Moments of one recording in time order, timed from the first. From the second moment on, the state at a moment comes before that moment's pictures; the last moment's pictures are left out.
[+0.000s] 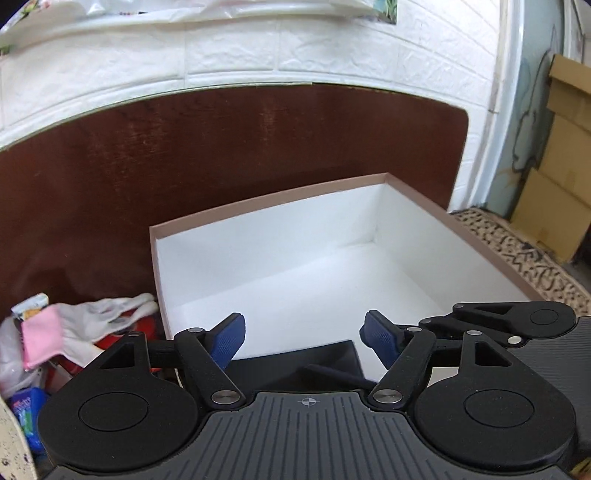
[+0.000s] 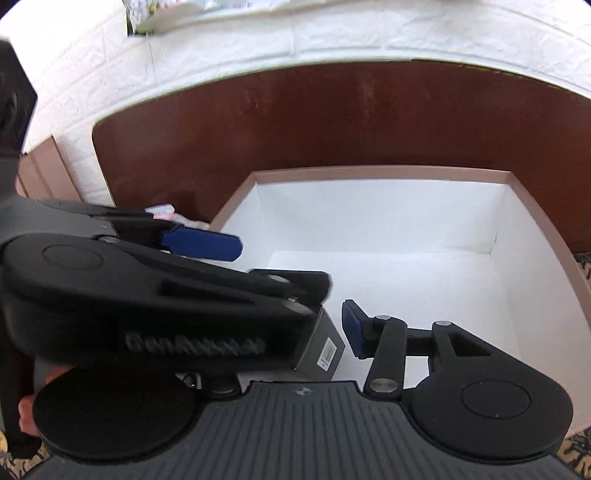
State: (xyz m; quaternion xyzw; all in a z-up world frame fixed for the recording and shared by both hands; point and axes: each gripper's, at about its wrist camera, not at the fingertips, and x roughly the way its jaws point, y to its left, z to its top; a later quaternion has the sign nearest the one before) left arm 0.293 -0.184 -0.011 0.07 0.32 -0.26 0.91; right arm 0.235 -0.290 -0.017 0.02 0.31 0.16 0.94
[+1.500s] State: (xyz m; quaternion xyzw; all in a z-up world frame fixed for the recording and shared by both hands) left arm 0.193 -0.105 0.019 0.07 0.29 -0.12 0.95; right arm 0.152 -0.261 0.018 -0.02 0.28 0.10 0.96
